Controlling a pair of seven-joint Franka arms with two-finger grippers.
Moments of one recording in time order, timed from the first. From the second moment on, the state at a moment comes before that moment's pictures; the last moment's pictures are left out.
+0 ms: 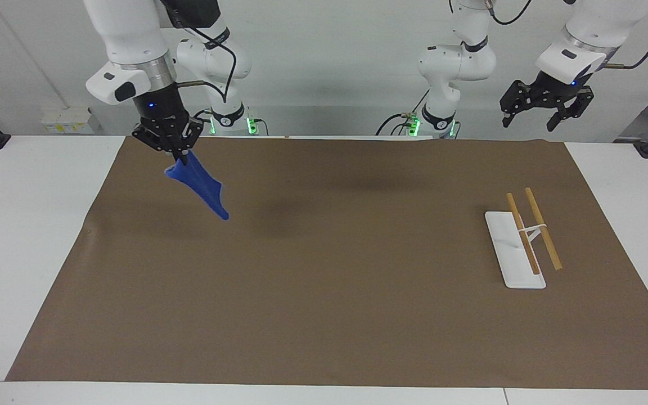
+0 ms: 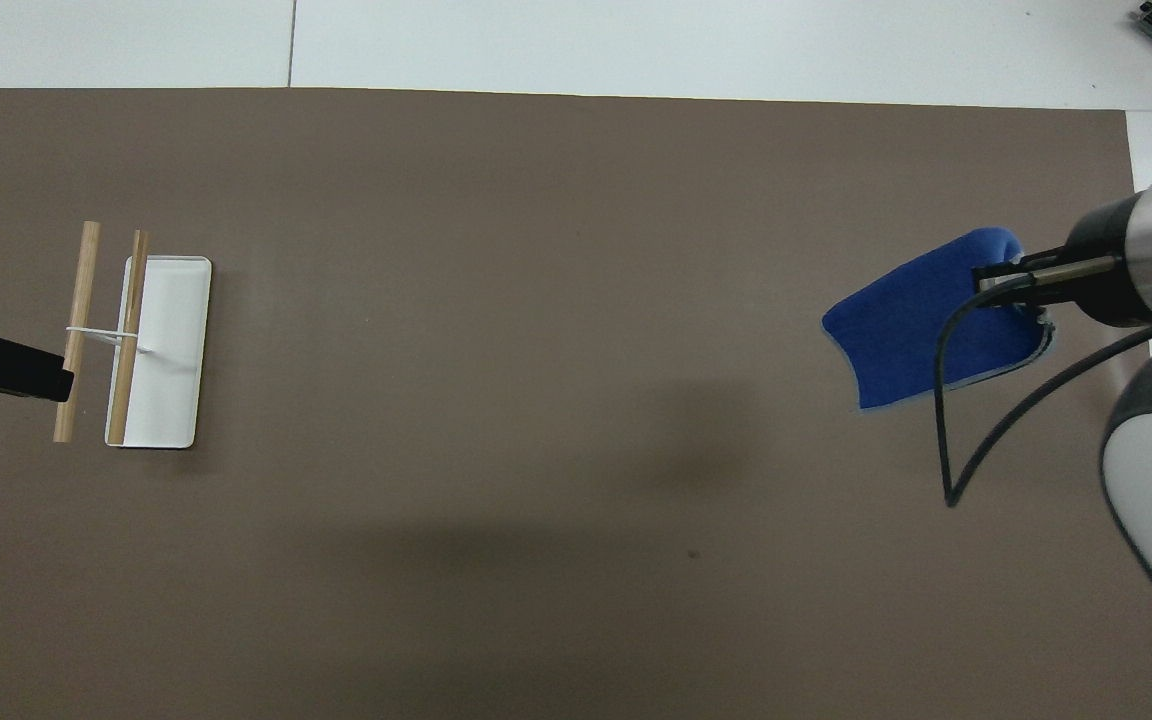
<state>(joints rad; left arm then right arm) -0.14 -0.07 0.03 -1.51 0.00 1.38 0.07 -0.27 -0.01 0.43 -1.57 -0.01 1.70 0.03</state>
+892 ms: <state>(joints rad) -0.14 -0.07 0.03 -1.51 0.00 1.38 0.07 -0.27 -0.01 0.70 -1.56 0.07 1.77 0.32</state>
